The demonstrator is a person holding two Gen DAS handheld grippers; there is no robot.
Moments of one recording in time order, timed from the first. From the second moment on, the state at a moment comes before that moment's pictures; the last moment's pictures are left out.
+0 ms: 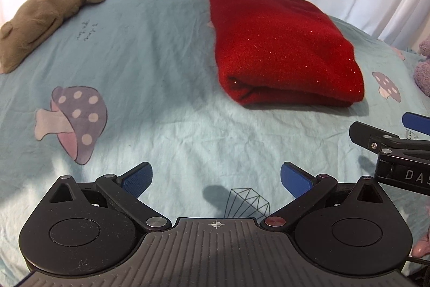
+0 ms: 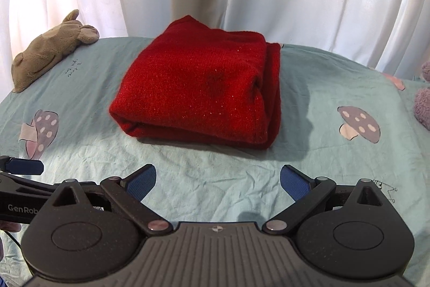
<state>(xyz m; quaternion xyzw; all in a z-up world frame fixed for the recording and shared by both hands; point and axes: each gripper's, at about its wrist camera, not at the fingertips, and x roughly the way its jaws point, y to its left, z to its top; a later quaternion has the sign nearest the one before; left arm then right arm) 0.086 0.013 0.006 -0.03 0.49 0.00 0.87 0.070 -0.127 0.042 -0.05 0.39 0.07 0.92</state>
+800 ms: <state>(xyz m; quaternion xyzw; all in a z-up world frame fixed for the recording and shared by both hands) 0.090 0.010 0.019 -0.03 0.49 0.00 0.87 0.078 -0.127 0.057 -0.03 0.44 0.04 0.90</state>
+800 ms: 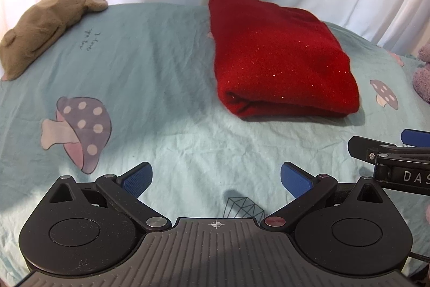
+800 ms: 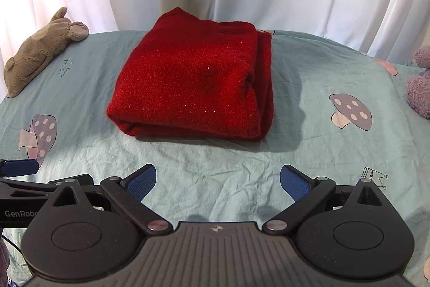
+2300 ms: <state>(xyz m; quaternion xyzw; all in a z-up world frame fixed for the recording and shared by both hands) 0.090 -0.003 0.026 -0.02 0.48 0.00 0.87 0.076 -0.138 0.058 -0.03 0.45 0.03 0.89</state>
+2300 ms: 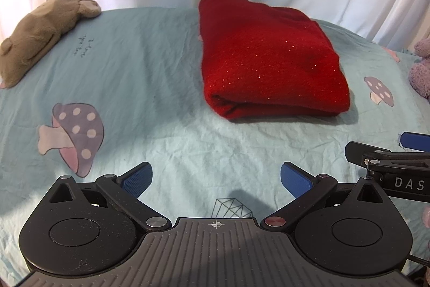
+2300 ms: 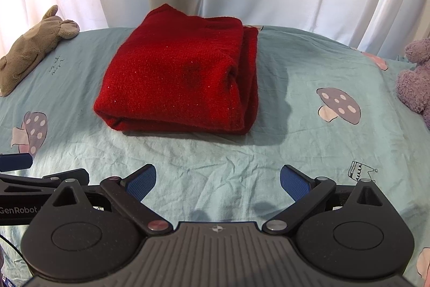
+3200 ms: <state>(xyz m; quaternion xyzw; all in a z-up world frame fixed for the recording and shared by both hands) 0.094 -0.005 0.026 -0.03 0.49 -0.01 0.87 0.079 -0.140 0.059 -0.03 0.45 0.03 0.89</state>
